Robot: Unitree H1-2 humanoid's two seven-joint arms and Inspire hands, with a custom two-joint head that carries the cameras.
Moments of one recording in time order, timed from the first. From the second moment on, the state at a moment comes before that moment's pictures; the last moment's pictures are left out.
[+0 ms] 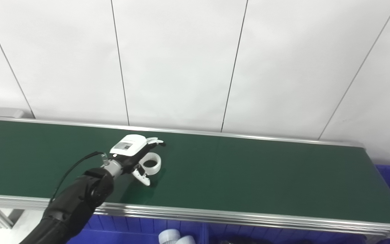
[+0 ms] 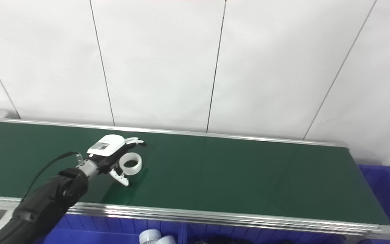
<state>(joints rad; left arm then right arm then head) -0.54 0.37 -0.36 0.60 0.79 -0.20 -0.02 0.23 -0.21 0.42 0.16 -0.31 -0.41 -0.10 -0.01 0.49</state>
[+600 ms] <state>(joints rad) -0.60 0.32 -0.47 0.55 0.79 -0.06 -0.21 0.25 -0.21 0.42 0.14 -0.31 -0.41 -0.10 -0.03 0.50</state>
